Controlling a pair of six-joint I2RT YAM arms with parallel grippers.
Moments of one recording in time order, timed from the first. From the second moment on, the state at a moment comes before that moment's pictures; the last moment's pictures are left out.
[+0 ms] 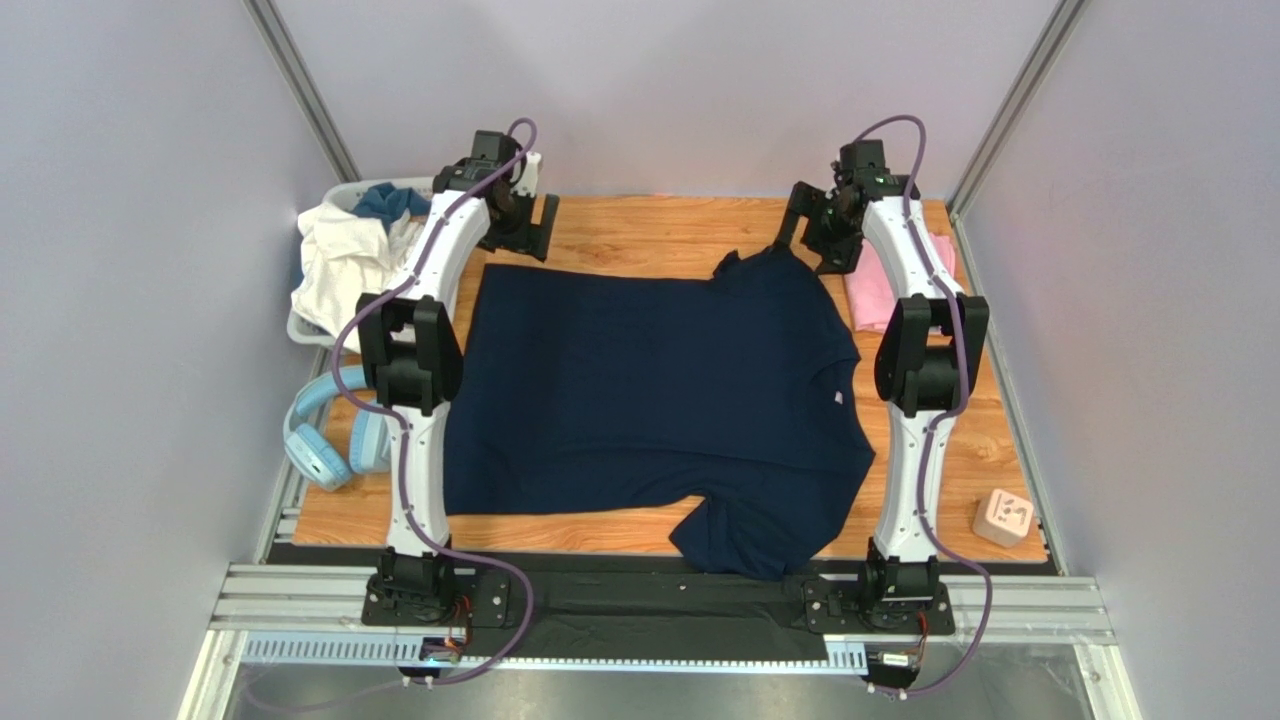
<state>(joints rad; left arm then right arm) -0.16 2.28 2.21 -0.92 0.01 0.07 0.03 2.28 2.16 -0.91 -0.24 0.39</state>
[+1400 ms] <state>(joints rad) -0.12 2.51 2.27 -0.88 0.15 0.14 -0.13 2.68 2.46 -0.46 -0.73 0.47</state>
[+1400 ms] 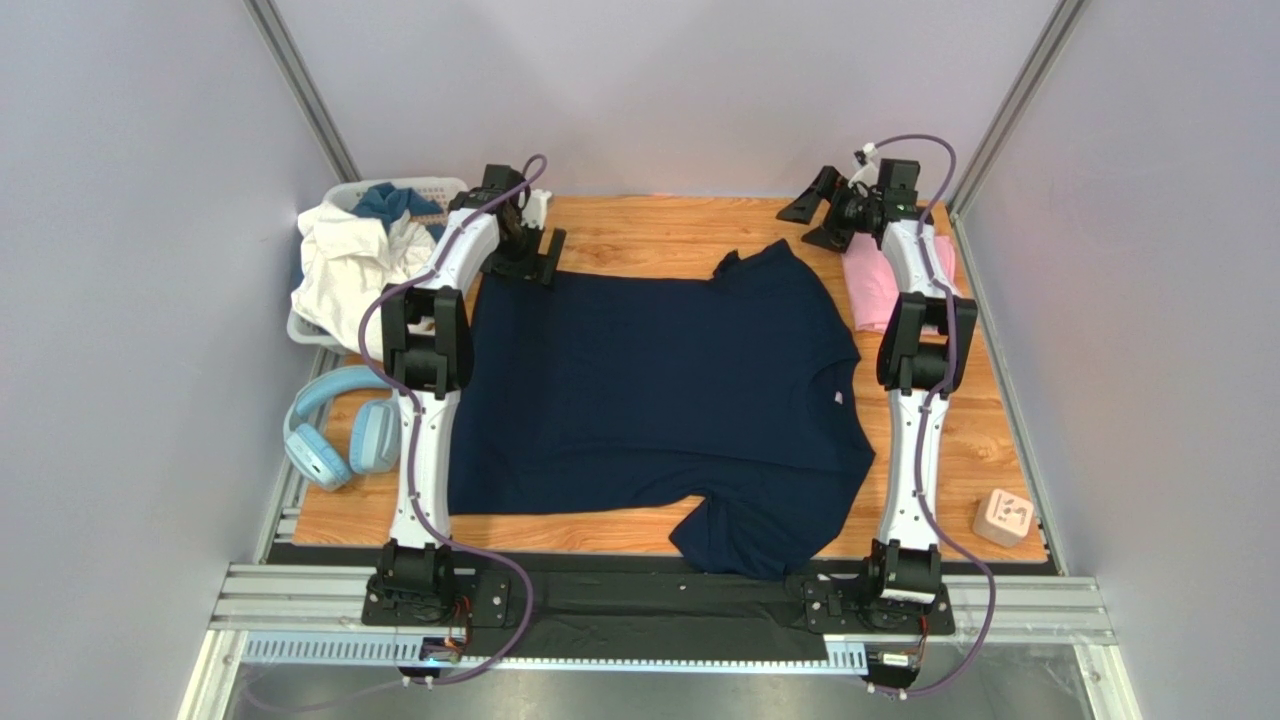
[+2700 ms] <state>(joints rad) -0.12 2.43 2.15 -0.74 -0.02 0.16 -0.10 2.75 2.46 -0.39 -0.86 0.53</state>
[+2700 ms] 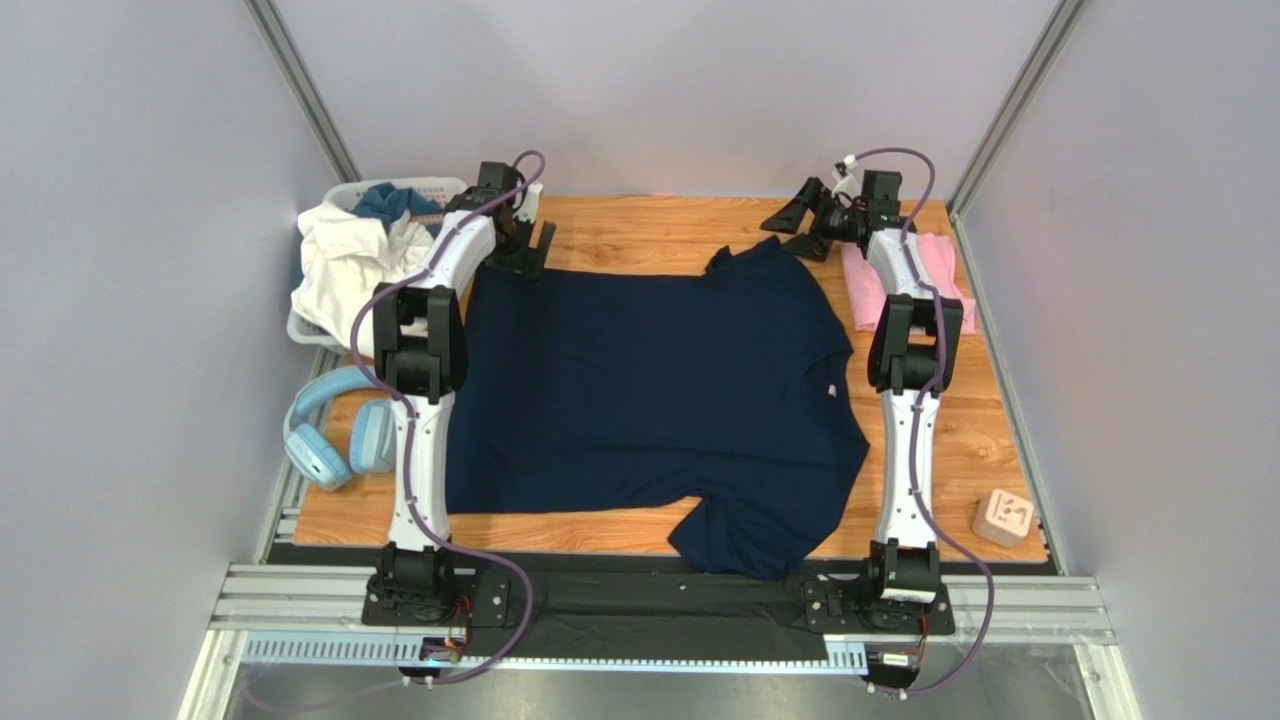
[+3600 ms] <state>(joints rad) -0.09 2.46 2.17 -0.72 -0.10 0.17 -0.13 2.71 2.40 -0.40 -0.80 0.52</state>
